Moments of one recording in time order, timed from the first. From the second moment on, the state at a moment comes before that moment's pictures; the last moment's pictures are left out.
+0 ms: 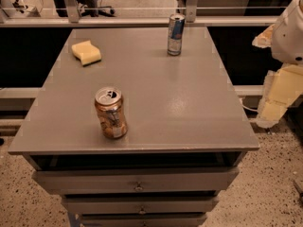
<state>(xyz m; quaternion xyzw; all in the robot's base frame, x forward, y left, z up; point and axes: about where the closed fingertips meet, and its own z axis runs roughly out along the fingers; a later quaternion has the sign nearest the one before) 0.438 -0.217 0.976 -0.60 0.78 -0.03 0.16</state>
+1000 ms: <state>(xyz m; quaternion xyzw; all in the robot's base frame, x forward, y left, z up) 0.515 -0.222 0.947 -0.57 0.78 -0.02 0.26</state>
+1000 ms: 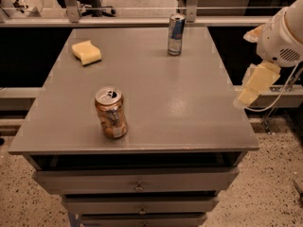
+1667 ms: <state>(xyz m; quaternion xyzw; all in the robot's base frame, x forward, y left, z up) 0.626 -0.215 0.912 -0.49 0.79 0.03 0.37</state>
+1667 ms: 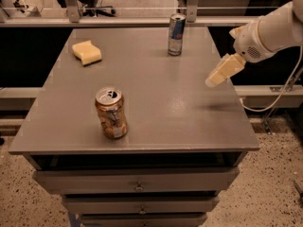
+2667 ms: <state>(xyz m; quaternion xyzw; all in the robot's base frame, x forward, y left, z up) 0.745 -0.134 0.892 -0.42 0.75 0.20 0.47</state>
